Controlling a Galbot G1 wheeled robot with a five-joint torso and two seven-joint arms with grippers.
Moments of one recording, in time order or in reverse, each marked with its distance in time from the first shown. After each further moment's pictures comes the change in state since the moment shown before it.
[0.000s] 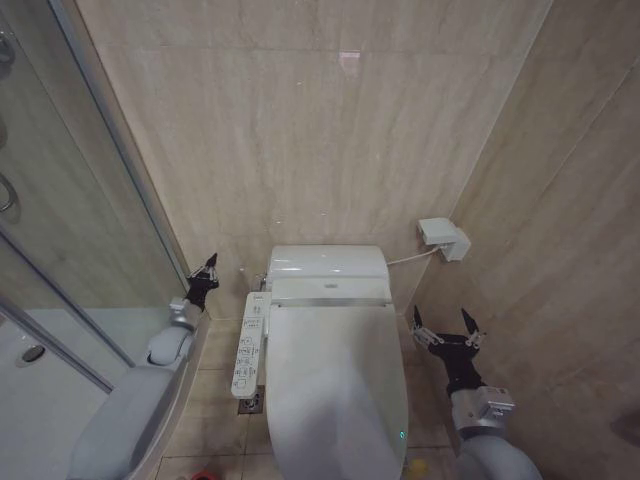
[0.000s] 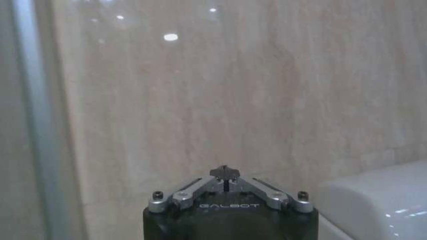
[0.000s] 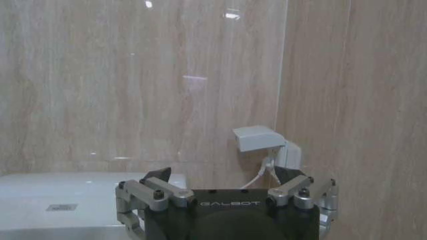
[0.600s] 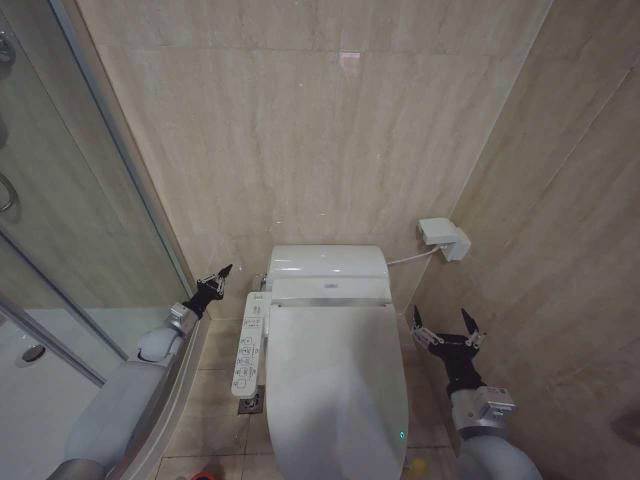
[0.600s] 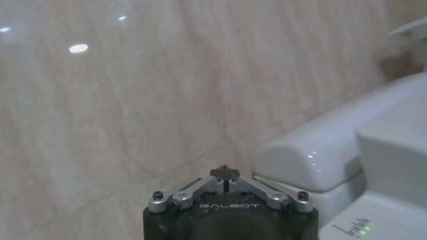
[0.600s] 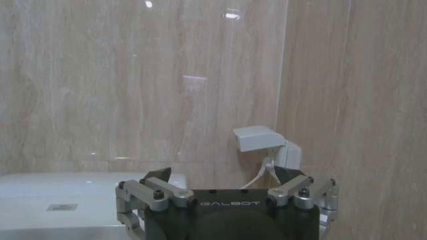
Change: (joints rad) left arm -0.061 0.027 -0.021 0.199 0.115 -0.207 0.388; right arm 0.000 0.000 0.000 0.000 0.000 0.000 0.000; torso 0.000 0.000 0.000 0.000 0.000
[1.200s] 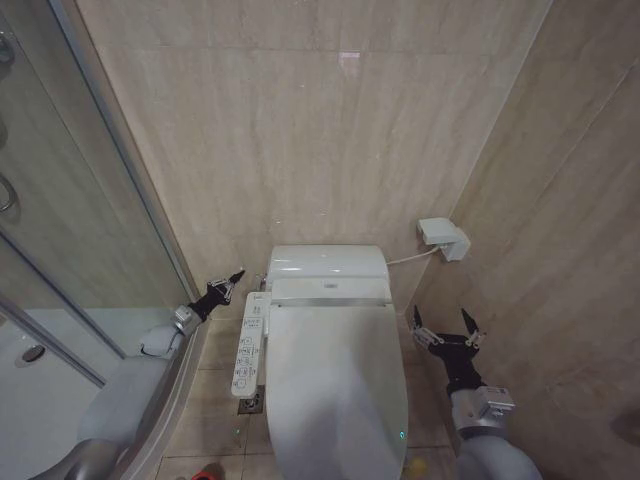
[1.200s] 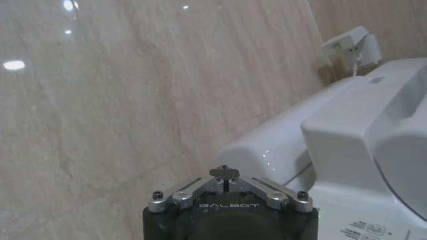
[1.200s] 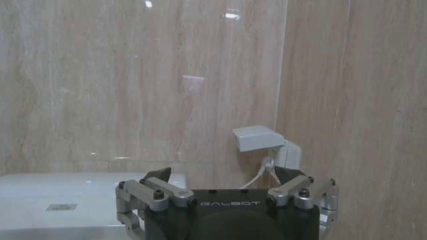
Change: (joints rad) left arm -0.071 -0.042 0.007 0.141 0.024 -0.131 0.177; right arm 0.000 0.000 0.000 0.000 0.000 0.000 0.000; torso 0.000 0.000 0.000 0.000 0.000
